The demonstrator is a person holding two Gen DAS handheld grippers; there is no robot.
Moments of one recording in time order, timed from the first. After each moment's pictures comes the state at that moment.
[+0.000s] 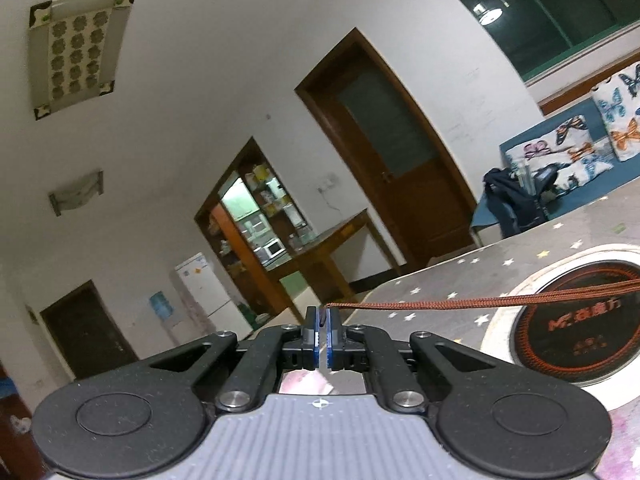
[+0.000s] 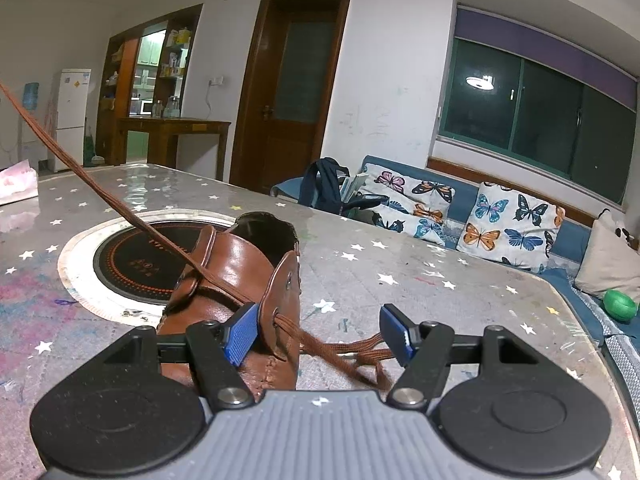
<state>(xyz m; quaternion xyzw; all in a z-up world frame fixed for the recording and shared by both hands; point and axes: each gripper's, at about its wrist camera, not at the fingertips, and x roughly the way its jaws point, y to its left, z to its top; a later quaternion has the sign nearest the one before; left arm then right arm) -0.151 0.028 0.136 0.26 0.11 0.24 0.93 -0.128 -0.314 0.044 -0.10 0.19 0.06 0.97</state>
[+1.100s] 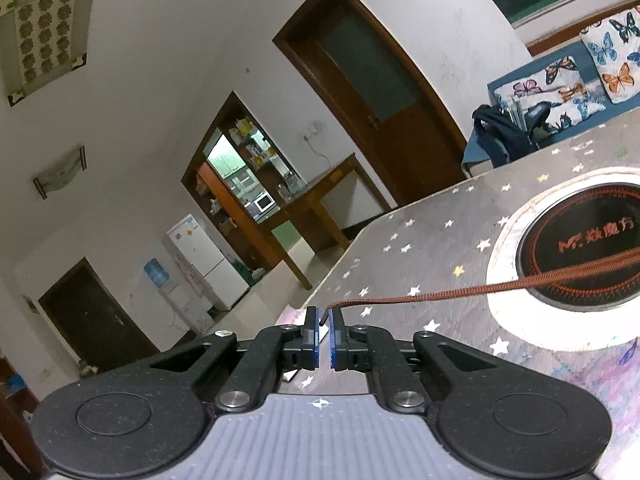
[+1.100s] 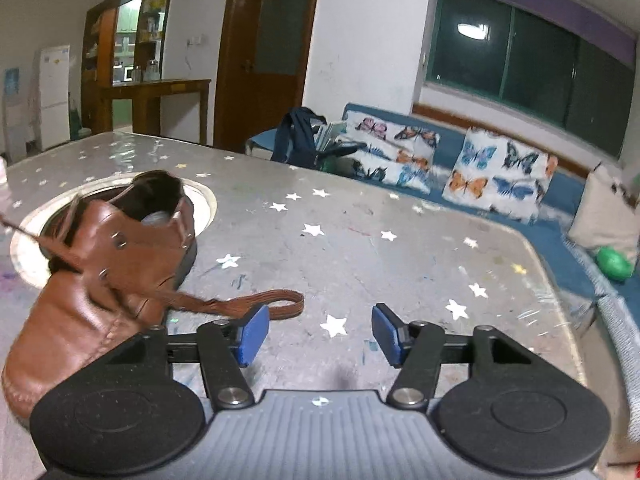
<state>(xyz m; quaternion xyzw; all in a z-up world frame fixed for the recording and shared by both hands) -0.128 0.049 0.095 0.28 0.20 0.24 0.91 -0.083 -0.412 0.052 -0.07 0.28 0.05 0.96</state>
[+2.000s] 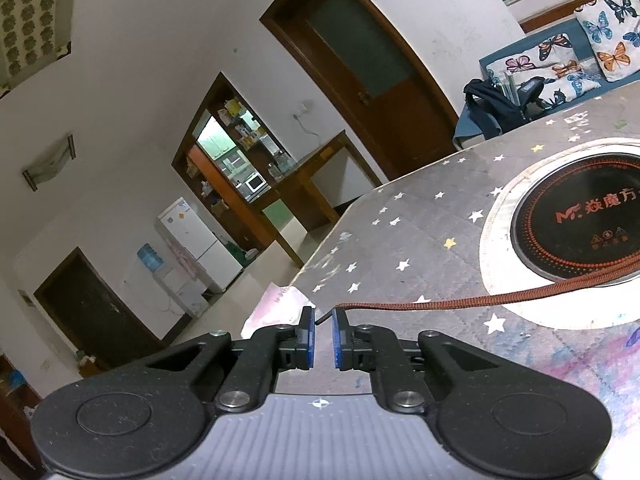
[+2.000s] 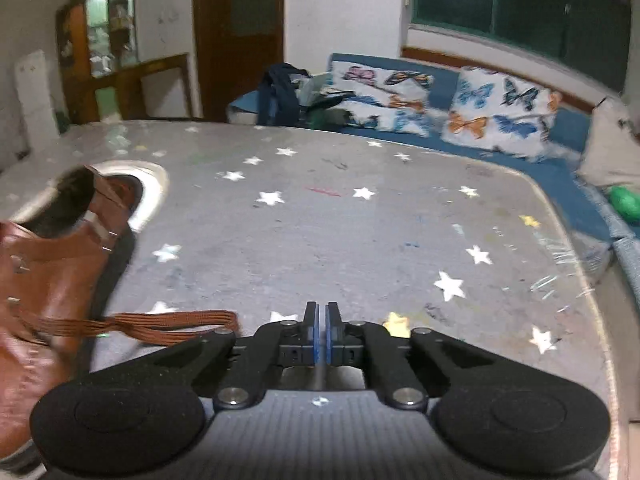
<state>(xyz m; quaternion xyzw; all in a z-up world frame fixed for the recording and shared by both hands) -0.113 0.051 0.078 0.28 0.23 0.24 0.90 -0.030 -0.463 0.032 -0.01 0.35 0.06 0.93</state>
